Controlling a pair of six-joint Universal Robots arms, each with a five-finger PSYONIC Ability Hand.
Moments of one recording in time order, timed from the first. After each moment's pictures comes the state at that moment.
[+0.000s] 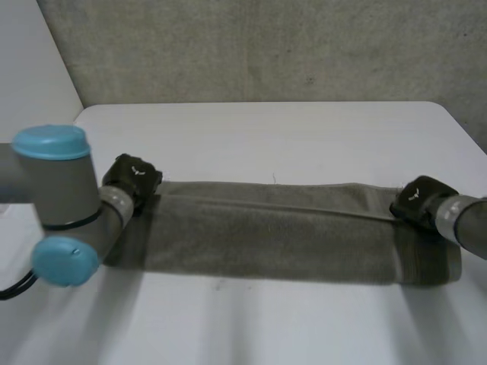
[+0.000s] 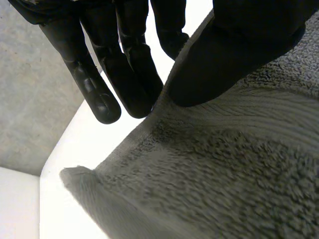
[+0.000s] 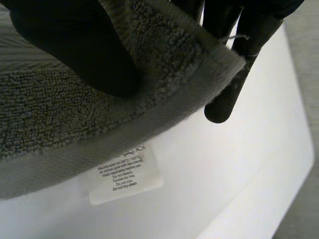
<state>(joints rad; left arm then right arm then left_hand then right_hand) 4.34 -2.16 -1.37 3.17 -1.63 3.85 1.70 -1.09 1.46 0.25 1.44 2.04 1.21 1.22 1.22 1.22 1.04 0.98 1.18 1.19 1.20 0.99</state>
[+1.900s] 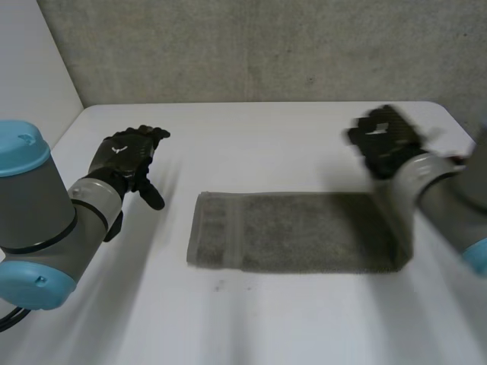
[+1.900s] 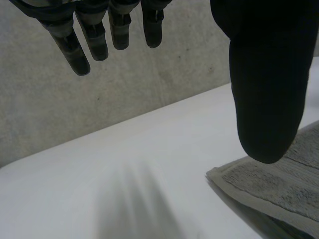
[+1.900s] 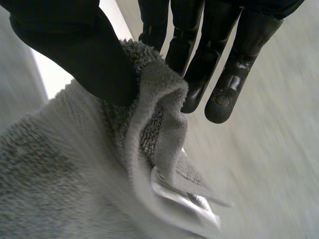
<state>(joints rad) 4.33 -1.88 -1.60 3.31 -1.58 3.17 1.93 -1.21 1.47 -0.13 1.35 2.35 0.18 0.17 0.17 0.17 0.03 0.95 1.18 1.19 1.19 0.98</state>
